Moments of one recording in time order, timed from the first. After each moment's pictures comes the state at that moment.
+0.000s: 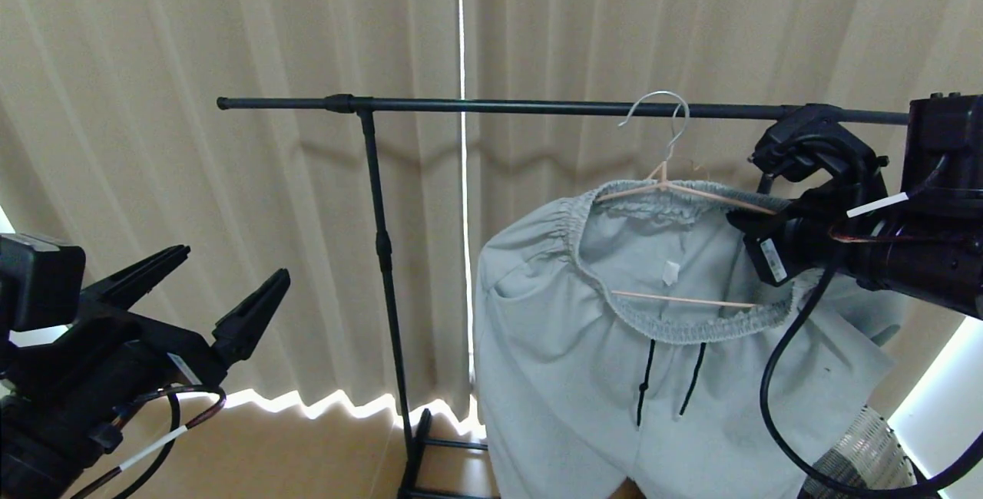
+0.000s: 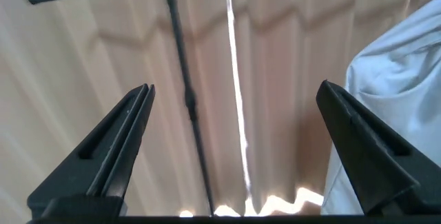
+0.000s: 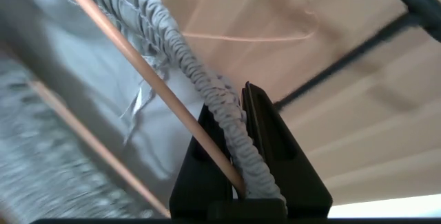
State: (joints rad) left arm -0.30 1.35 -0.13 -1.34 0.07 0.15; right arm 0.36 1.51 -0.93 -0.23 -0.25 -0.37
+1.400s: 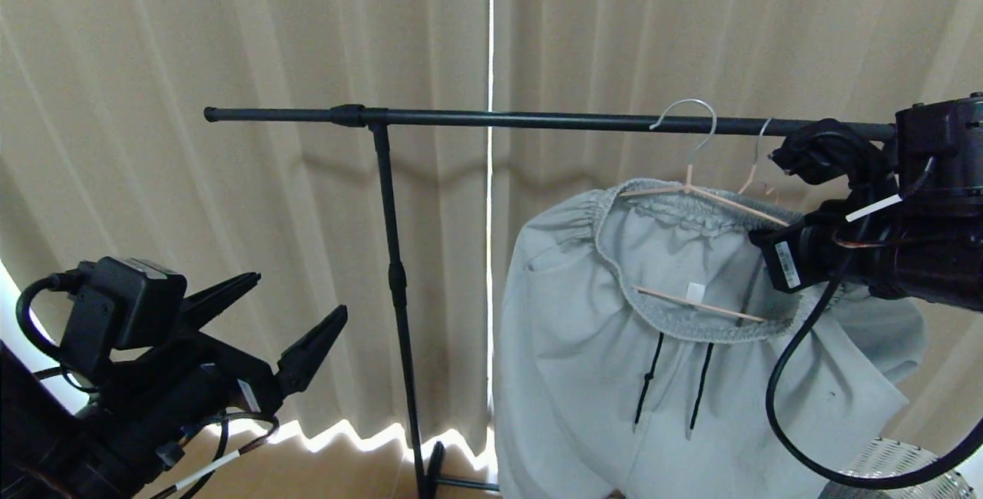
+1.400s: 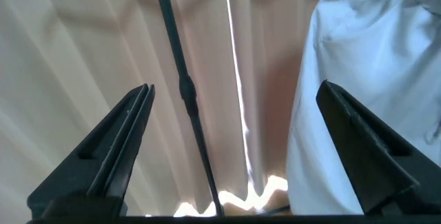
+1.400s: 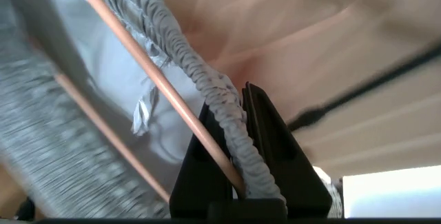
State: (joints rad) left arm -0.43 1.46 -0.12 -1.35 0.07 0.15; right arm 0.31 1.51 -0.98 -0.04 -0.30 -0.16
